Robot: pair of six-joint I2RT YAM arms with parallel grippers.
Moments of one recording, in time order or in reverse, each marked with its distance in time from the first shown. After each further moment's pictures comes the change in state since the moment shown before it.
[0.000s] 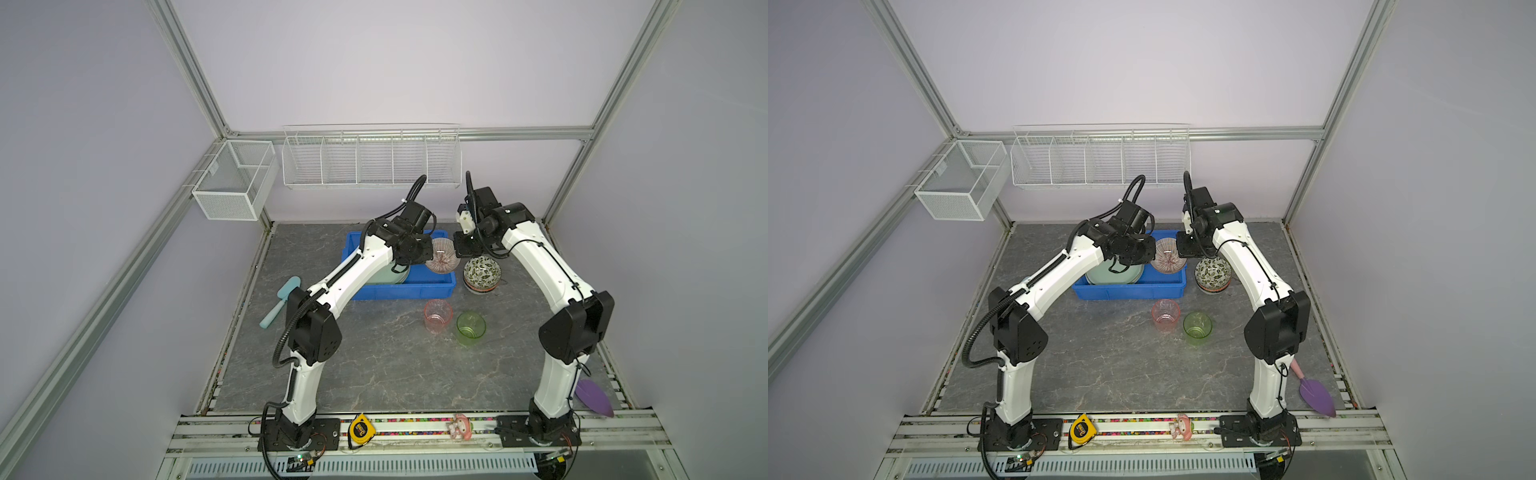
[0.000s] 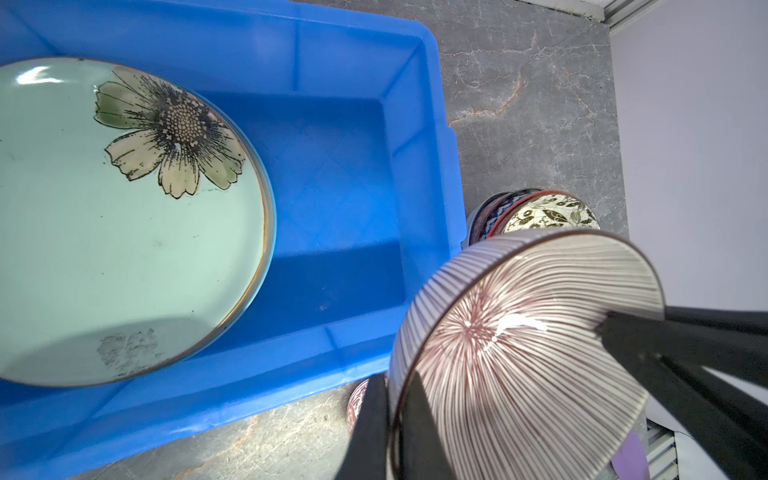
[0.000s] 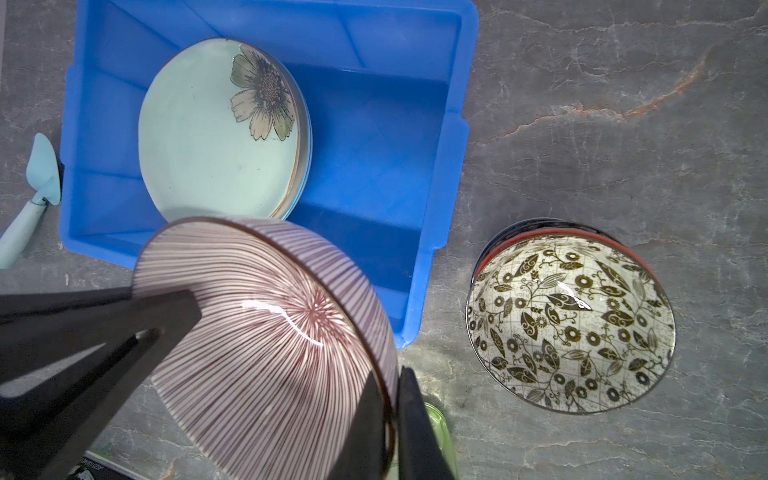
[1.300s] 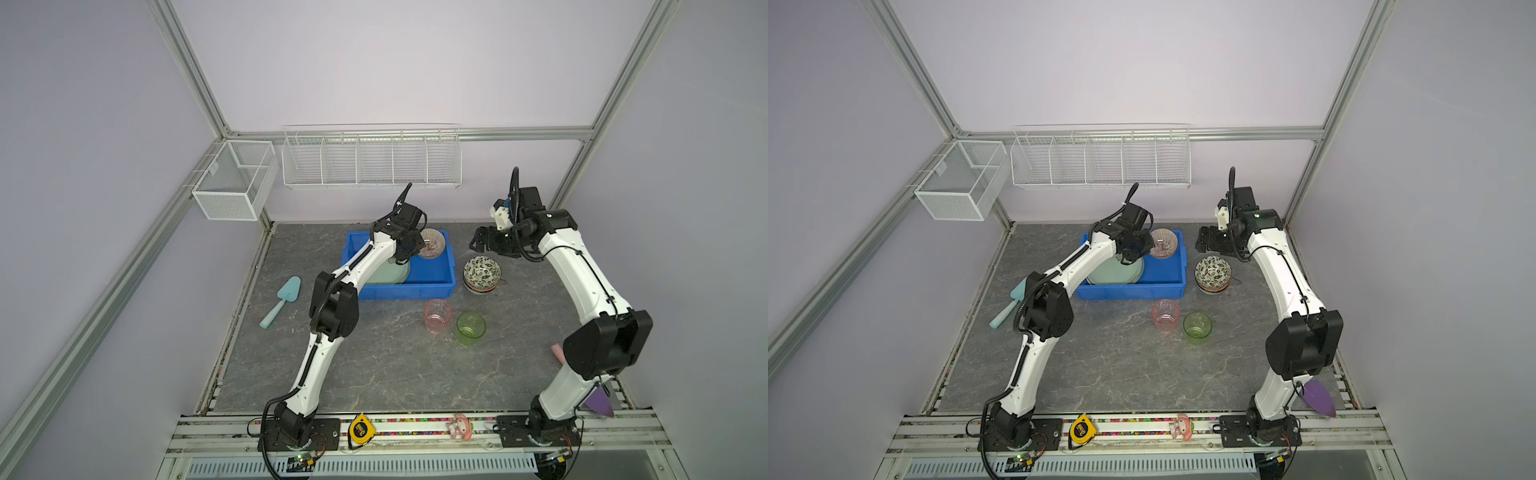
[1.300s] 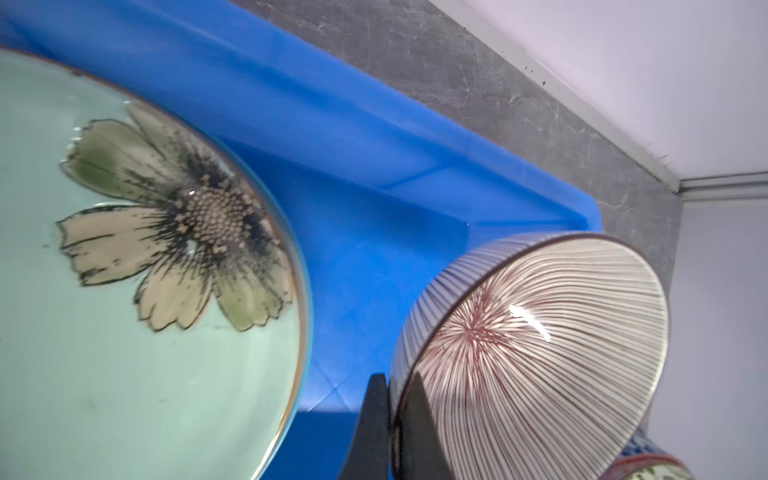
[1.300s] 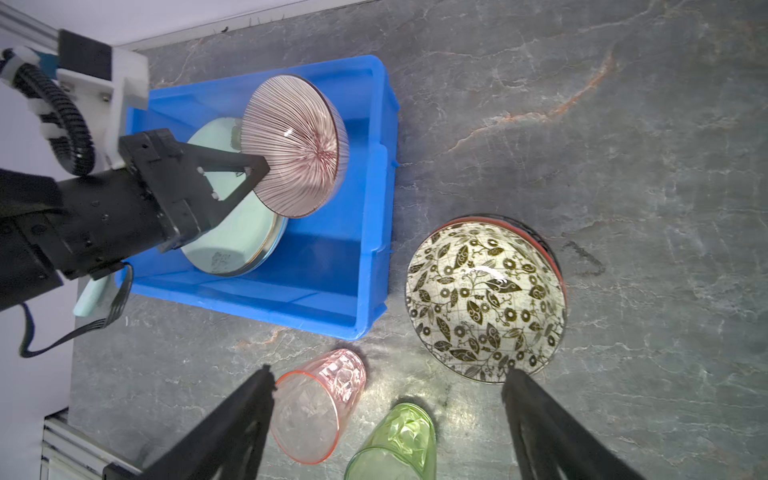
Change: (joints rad) left arm 0.114 0.356 0.224 0.151 -0.045 -0.282; right arm -0.223 -0.173 -0.206 0.117 -0.136 0.003
